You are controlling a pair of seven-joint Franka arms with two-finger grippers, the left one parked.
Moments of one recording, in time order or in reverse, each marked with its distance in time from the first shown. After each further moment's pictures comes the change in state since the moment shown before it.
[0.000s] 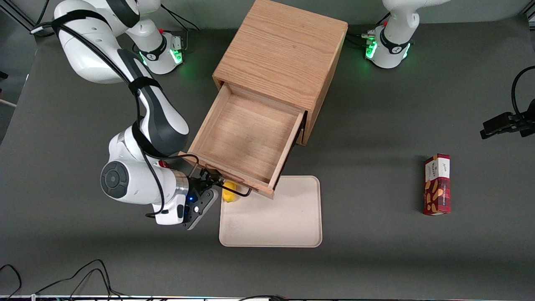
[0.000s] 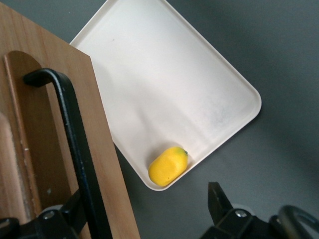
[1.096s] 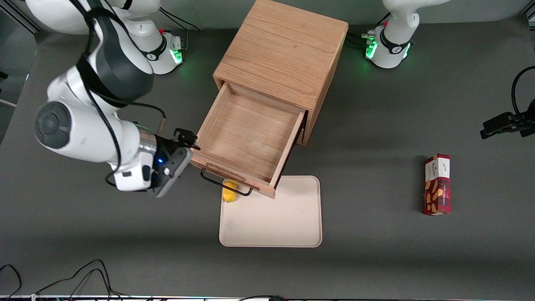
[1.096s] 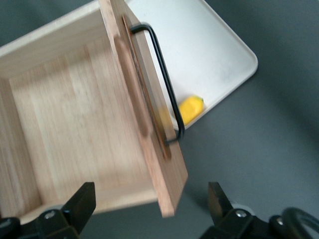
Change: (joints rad) arm -0.057 -0.338 0.002 -0.131 0.000 -0.272 0.017
